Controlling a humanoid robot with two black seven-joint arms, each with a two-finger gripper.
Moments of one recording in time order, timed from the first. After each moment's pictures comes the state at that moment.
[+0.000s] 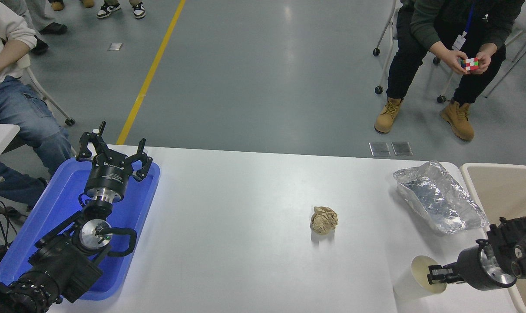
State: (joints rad) left arm -0.61 0.18 -0.87 -0.41 -0.09 -0.58 -0.50; right arm 1.46 -0.49 -1.43 1.38 -0.48 -0.06 0.37
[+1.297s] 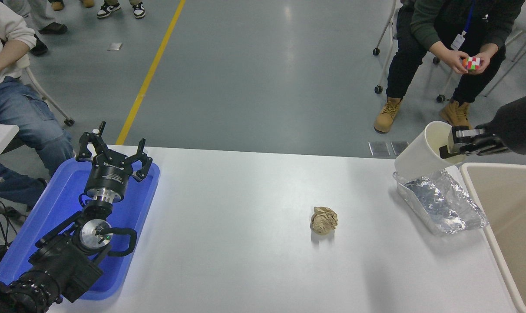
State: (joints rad) left arm -0.61 0.18 -0.87 -0.41 -0.09 -0.58 -0.50; right arm 2.33 -0.62 -1.52 1.48 -0.47 0.45 0.39
